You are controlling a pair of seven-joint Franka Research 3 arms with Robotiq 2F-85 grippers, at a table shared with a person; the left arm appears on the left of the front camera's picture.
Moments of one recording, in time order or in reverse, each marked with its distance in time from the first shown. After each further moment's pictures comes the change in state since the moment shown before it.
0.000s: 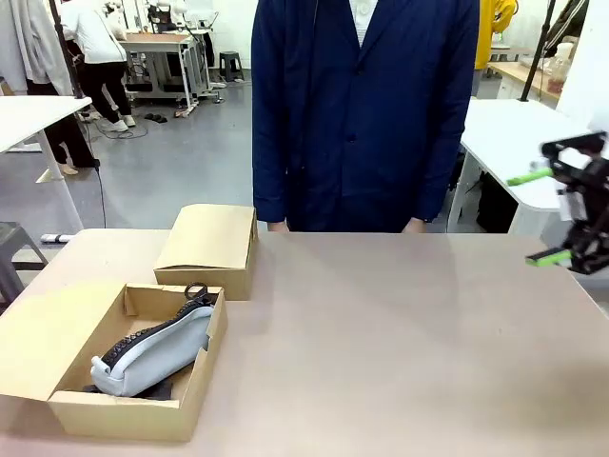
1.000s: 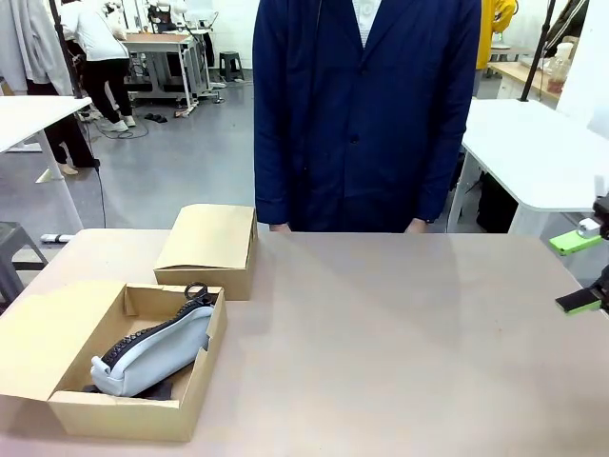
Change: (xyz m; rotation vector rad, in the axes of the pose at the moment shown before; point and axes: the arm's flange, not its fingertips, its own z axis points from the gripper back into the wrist) left arm 0.000 0.000 0.000 0.000 0.000 0.001; right arm -0.031 -0.029 0.003 -0.135 -0.053 0.308
